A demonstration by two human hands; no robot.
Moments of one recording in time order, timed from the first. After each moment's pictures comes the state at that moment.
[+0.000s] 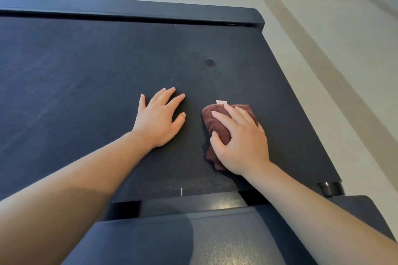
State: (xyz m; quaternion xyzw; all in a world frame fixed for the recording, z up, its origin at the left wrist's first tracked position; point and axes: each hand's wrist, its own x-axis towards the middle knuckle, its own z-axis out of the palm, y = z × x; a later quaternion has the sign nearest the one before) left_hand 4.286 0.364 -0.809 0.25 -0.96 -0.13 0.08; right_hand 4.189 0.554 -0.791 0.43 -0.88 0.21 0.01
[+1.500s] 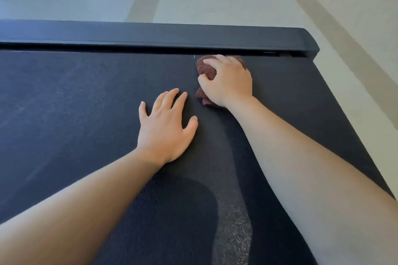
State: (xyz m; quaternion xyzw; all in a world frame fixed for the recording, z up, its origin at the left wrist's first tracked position) left_hand 4.161 0.238 -0.823 0.35 -0.93 -0.10 0.11; right_hand 3.989 0.271 -0.797 0.45 -0.86 0.23 0.02
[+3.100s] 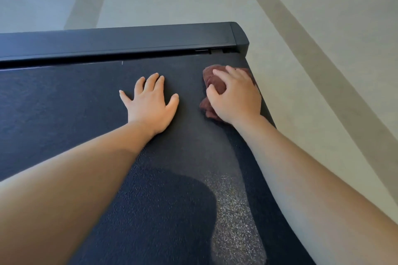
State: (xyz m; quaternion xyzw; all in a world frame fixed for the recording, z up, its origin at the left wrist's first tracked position) left_hand 4.027 0.267 -0.816 0.36 -0.92 -0.11 0.08; right_hand 3.898 0.409 -0.797 0.35 -0.90 0.24 0.04
